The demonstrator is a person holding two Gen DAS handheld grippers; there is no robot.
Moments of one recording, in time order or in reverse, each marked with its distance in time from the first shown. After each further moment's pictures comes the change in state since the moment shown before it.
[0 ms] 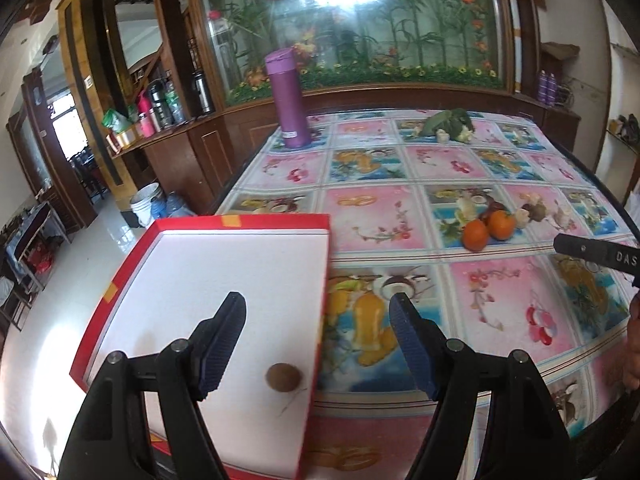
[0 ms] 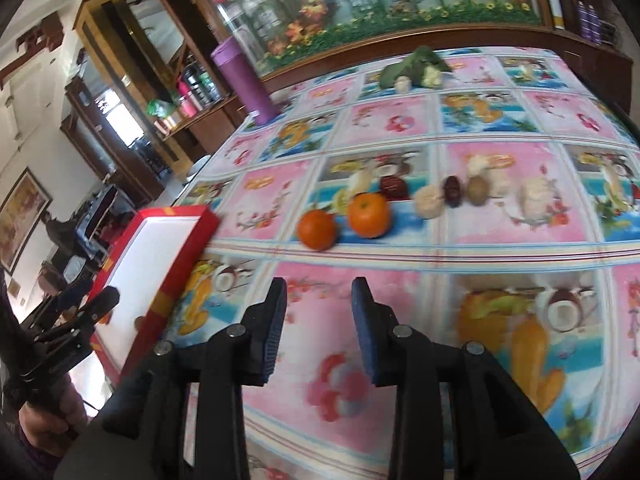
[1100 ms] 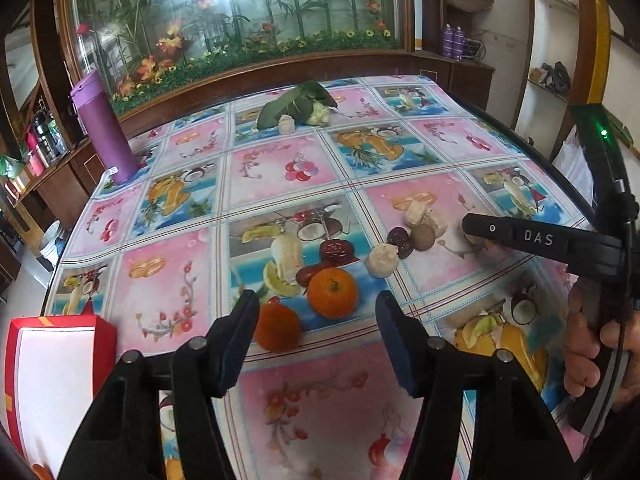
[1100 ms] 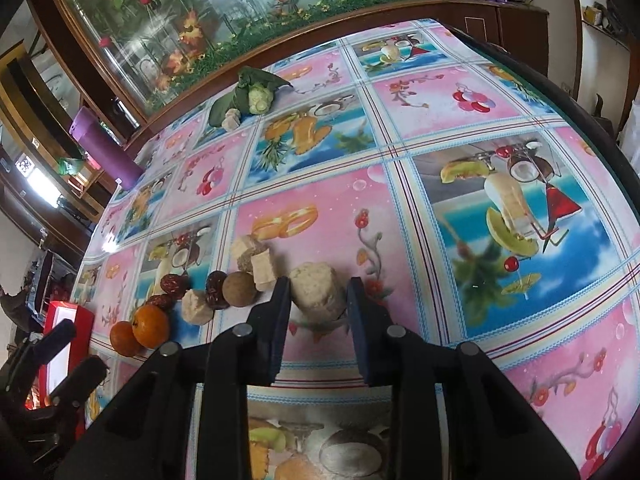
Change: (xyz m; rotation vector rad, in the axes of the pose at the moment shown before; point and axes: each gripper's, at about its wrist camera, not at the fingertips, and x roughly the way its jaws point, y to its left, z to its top) left arm 0.086 -0.156 0.067 0.188 0.103 -0.288; right arm 0.019 -0.133 0.056 0.225 -0.015 -0.226
